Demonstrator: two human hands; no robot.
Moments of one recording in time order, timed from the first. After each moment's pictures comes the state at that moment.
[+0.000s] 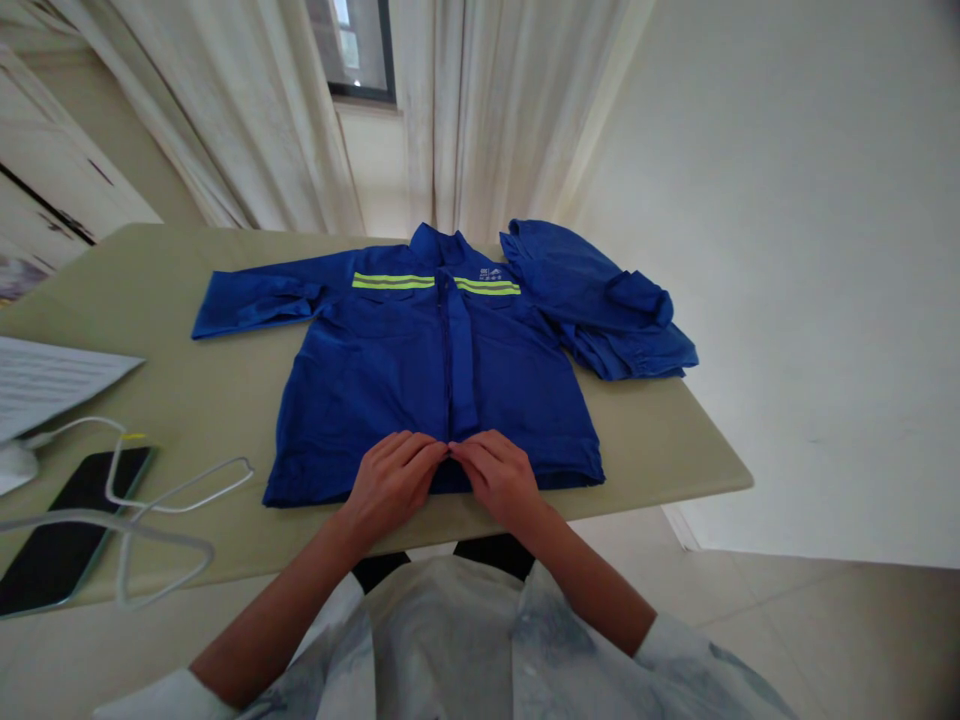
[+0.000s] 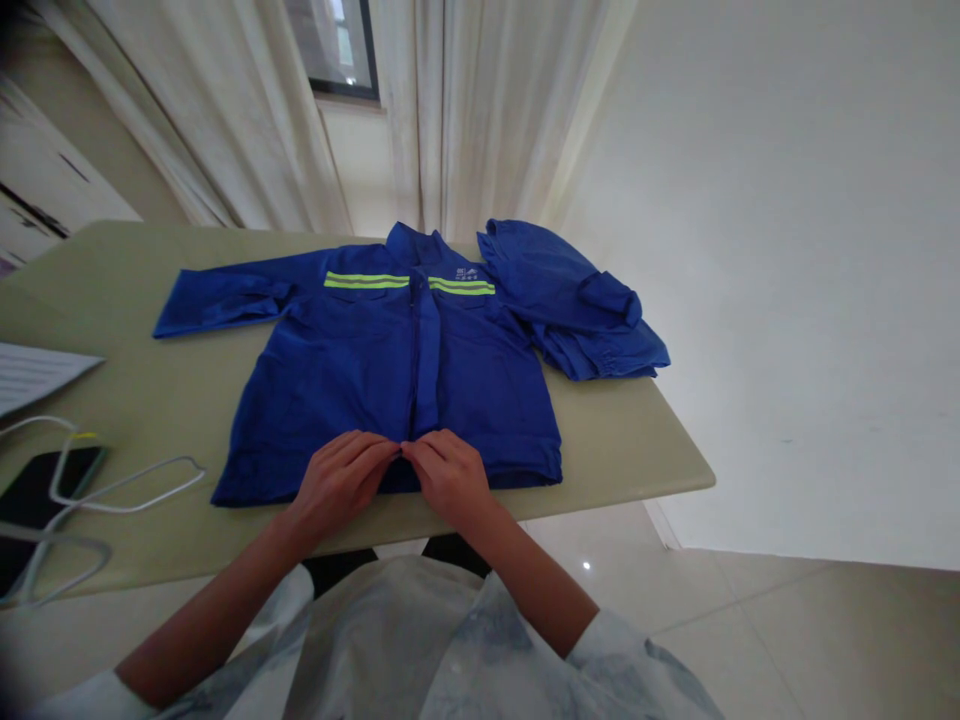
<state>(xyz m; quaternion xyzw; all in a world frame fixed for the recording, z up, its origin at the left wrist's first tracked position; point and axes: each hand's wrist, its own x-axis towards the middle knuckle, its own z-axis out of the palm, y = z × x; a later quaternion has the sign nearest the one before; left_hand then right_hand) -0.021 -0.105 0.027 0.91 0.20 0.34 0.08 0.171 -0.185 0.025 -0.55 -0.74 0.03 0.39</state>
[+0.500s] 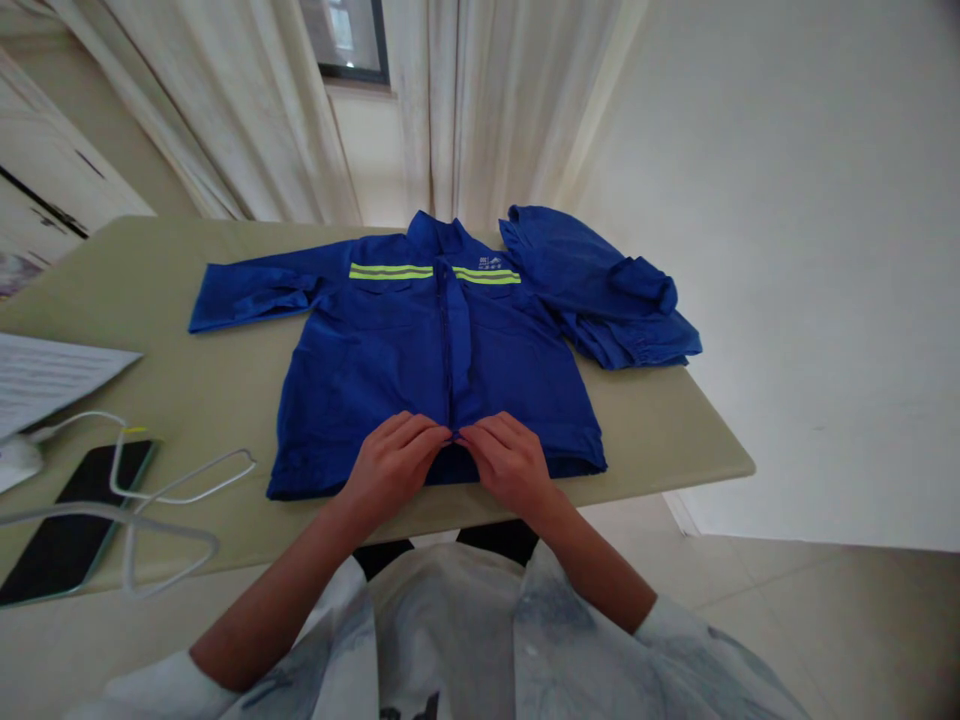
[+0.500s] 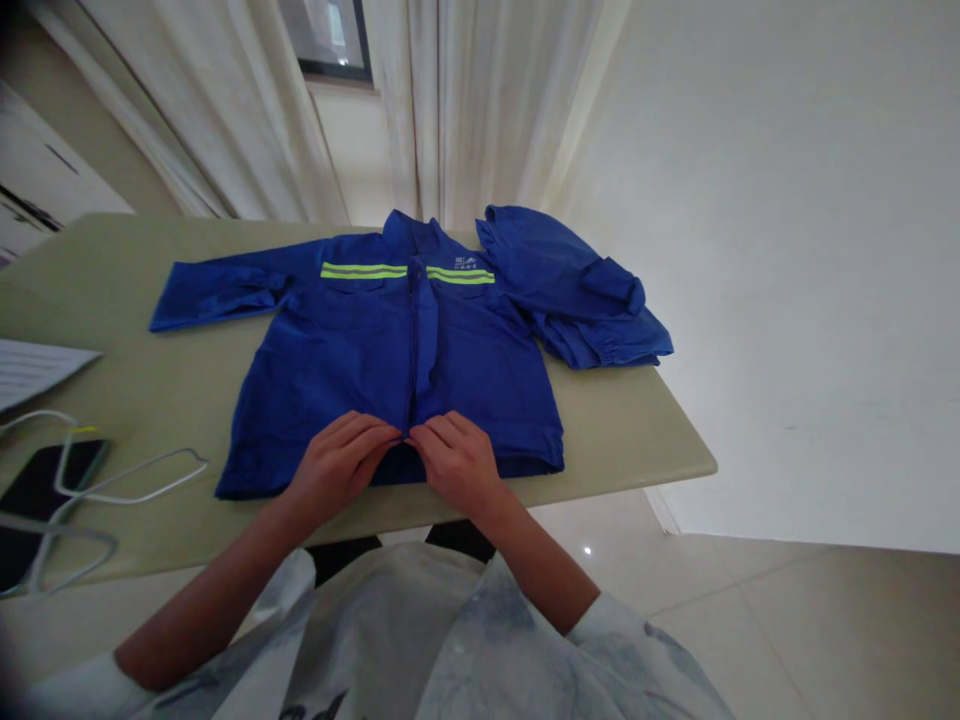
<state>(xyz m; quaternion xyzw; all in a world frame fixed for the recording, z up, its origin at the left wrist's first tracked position) -0.019 -0.100 0.040 0.91 0.19 0.34 0.12 0.181 -0.184 0.041 -0.55 -0.76 -0.02 0.33</state>
